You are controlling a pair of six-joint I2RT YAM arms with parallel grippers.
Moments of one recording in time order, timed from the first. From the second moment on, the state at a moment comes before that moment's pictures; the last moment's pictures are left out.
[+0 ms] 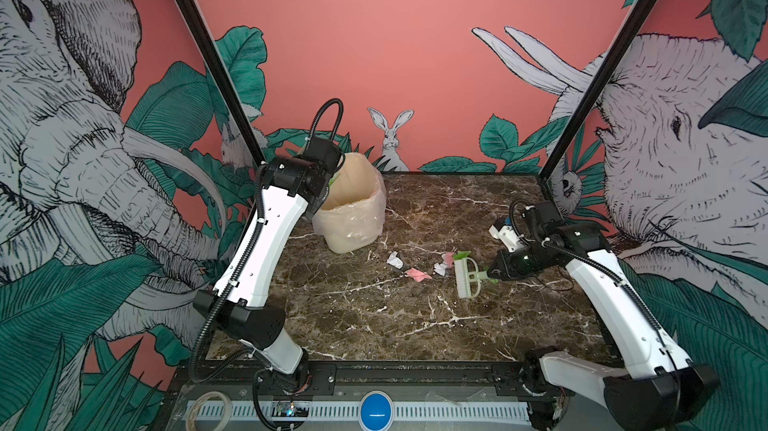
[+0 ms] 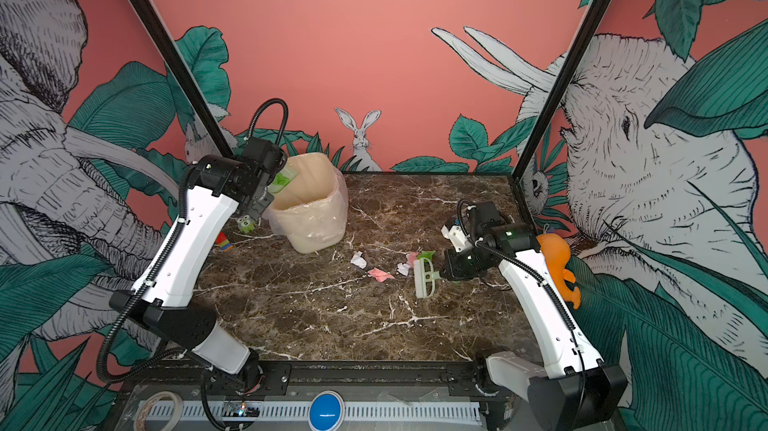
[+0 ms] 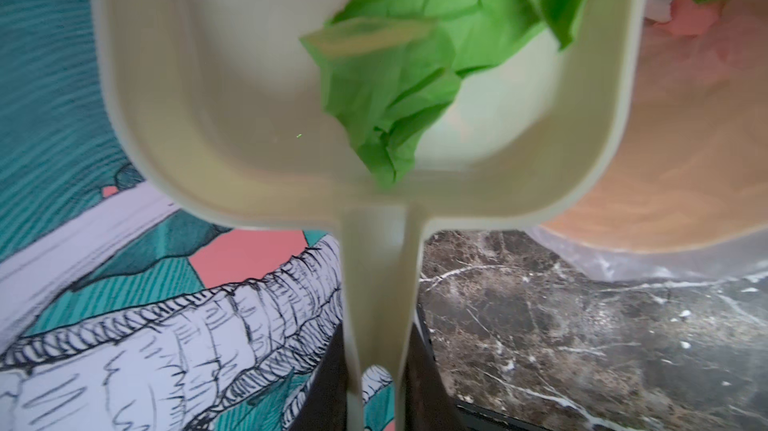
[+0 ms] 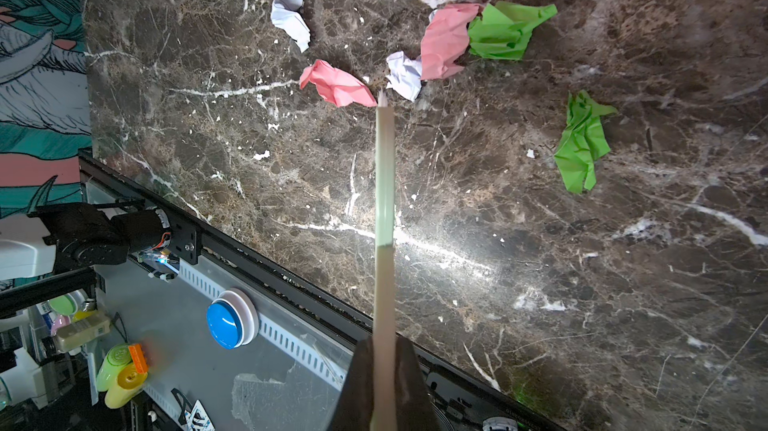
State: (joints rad) left arm -0.41 1.60 2.00 -1.54 -0.74 0.28; right arm 0.23 1.17 1.23 -1.35 -0.43 0.05
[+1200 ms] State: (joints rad) left arm -0.55 1.49 1.69 -1.11 -1.16 0.74; right arm 0.22 1.21 1.30 -1.41 -0.38 0.01
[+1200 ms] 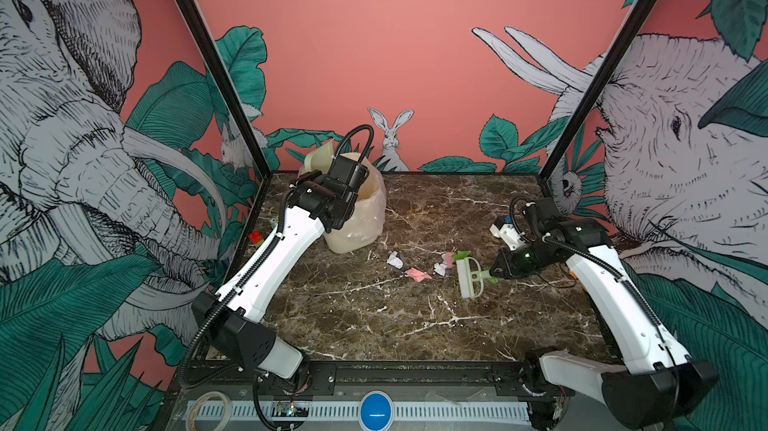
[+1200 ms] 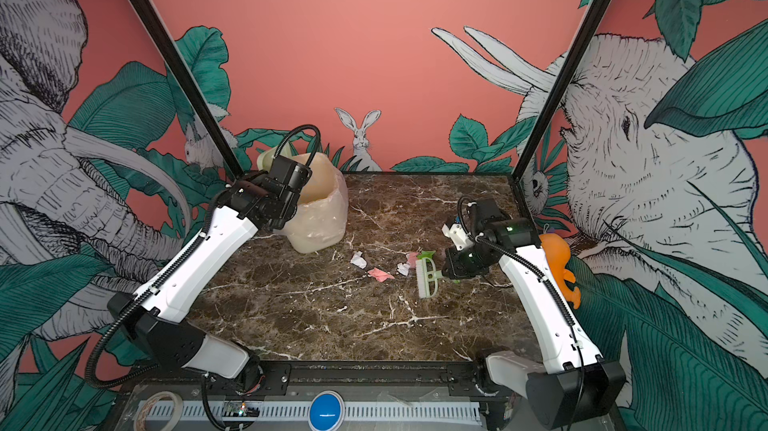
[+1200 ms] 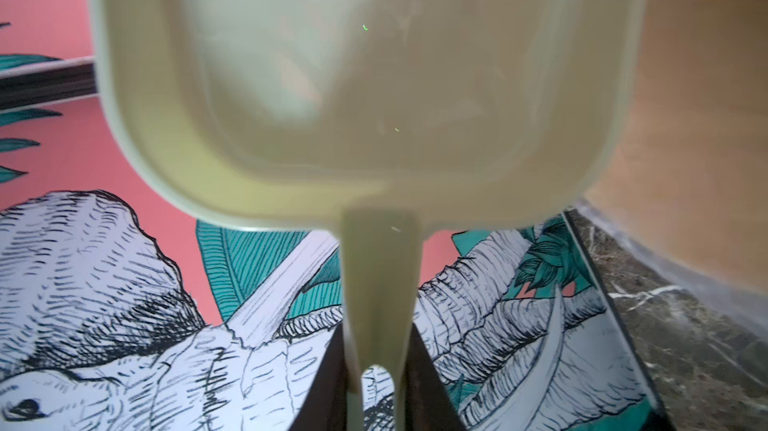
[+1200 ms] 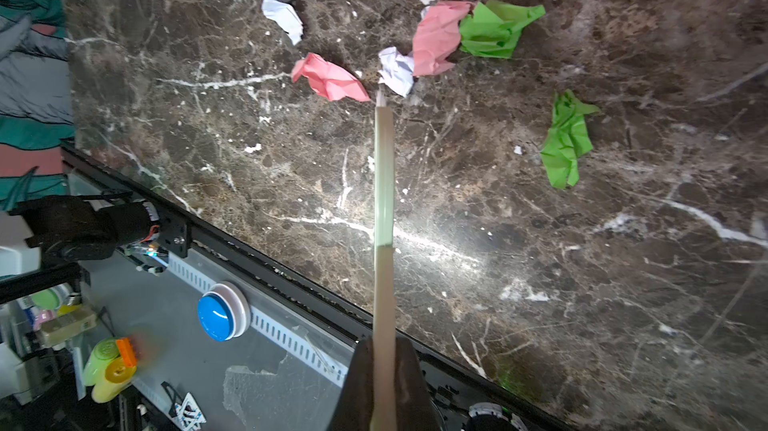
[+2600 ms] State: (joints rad) left arm -1.18 1.64 1.33 -0.99 -0.07 -0.04; right arm 0.22 1.45 1.27 -1.28 0.18 -0.16
